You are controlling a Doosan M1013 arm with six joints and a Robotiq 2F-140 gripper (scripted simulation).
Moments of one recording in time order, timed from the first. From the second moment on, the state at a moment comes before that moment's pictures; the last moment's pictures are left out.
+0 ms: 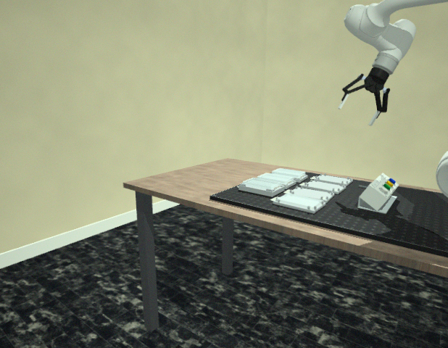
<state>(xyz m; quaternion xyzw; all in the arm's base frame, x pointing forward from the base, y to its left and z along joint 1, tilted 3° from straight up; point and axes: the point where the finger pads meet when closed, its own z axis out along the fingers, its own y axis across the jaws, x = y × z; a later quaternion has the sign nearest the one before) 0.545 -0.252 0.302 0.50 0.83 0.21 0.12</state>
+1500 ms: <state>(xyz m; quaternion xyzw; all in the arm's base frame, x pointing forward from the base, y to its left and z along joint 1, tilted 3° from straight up) 0.615 -0.015 0.124 0.01 1.00 0.00 0.03</state>
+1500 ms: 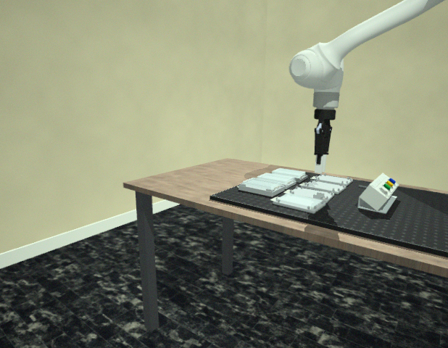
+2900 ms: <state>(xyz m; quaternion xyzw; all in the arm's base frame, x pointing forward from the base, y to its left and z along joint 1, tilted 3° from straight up) 0.608 -0.145 0.121 0.01 1.00 -0.01 0.02</state>
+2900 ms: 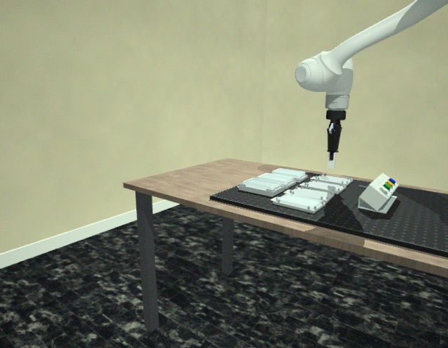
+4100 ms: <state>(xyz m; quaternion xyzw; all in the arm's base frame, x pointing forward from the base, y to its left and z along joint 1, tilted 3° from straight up) 0.623 0.051 0.120 0.01 1.00 0.00 0.02</state>
